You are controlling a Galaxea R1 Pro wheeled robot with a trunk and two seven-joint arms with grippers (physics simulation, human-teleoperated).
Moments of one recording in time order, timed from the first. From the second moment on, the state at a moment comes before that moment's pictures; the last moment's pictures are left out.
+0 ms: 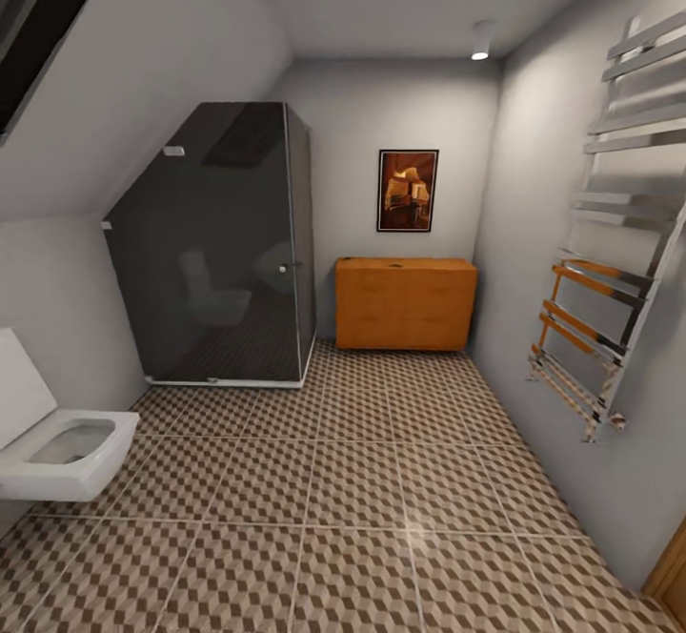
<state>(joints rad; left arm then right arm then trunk) -0.23 -0.05 -0.21 -0.03 0.25 0.67 0.04 -0.19 0.00 -0.02 0.03 0.31 -0.04 0.04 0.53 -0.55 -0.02</state>
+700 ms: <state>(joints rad) -0.23 -0.05 -0.21 -0.03 0.26 0.53 0.04 -0.19 0.00 -0.02 0.03 0.31 -0.04 0.04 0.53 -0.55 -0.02</state>
